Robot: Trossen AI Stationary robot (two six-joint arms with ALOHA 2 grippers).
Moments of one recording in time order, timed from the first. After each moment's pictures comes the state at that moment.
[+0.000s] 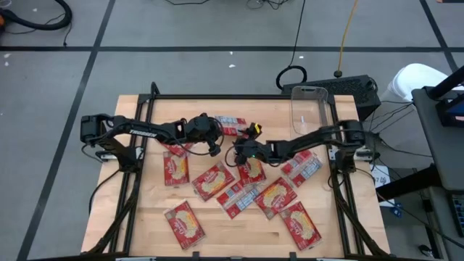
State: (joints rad) left arm 0.24 1.54 0.74 0.18 -0.13 -0.01; right arm -0.02 1.86 0.93 0.31 0.65 -0.15
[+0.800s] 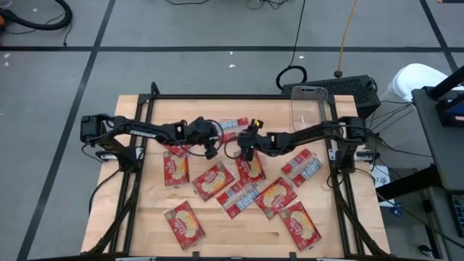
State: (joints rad) left arm 0.24 1.54 0.72 0.07 -0.13 -0.05; right arm -0.10 1.82 0.94 0.08 0.47 -0.17
